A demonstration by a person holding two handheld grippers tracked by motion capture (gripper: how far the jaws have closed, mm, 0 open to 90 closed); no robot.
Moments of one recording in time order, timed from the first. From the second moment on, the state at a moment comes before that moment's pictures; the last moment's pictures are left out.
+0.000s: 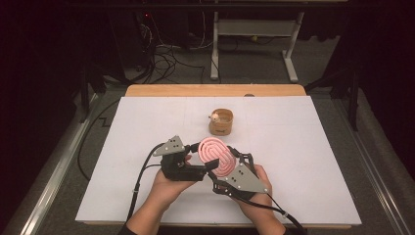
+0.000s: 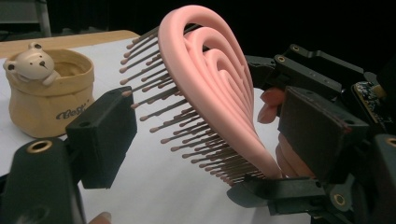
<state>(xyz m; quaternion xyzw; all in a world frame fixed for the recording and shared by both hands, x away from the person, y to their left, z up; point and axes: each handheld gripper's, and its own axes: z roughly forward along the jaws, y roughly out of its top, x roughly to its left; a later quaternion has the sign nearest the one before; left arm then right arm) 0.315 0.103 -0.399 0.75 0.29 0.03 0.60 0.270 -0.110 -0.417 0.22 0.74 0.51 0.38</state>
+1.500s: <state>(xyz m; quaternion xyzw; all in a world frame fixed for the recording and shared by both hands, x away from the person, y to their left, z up) 0.318 0.104 -0.401 0.73 0.29 -0.03 0.62 0.268 -0.107 -0.418 0.20 0.74 0.49 0.41</state>
